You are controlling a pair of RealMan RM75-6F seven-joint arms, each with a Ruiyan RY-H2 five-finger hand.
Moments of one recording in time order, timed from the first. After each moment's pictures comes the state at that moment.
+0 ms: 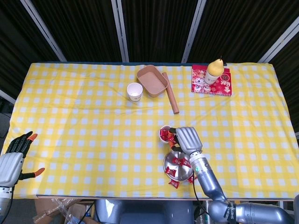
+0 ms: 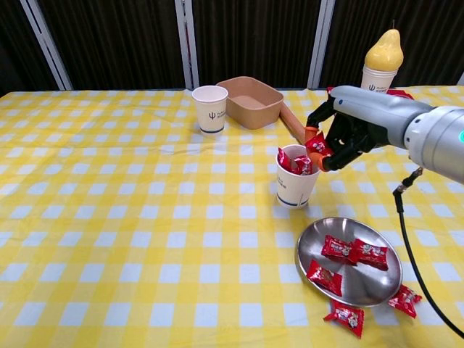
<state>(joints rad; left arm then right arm) -0.09 -1.09 0.00 -1.74 1.48 1.41 0.00 0.65 -1.55 0.30 -1.82 -0.86 1.11 -0.56</state>
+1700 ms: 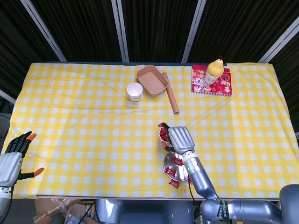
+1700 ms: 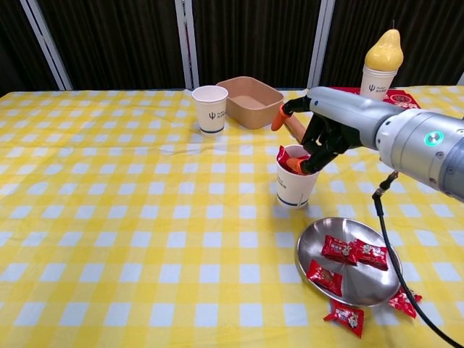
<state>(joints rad) -0.09 -1.08 0.00 -1.75 1.47 1.41 -0.01 0.72 -1.59 0.24 -1.83 -0.87 1.19 -0.53</state>
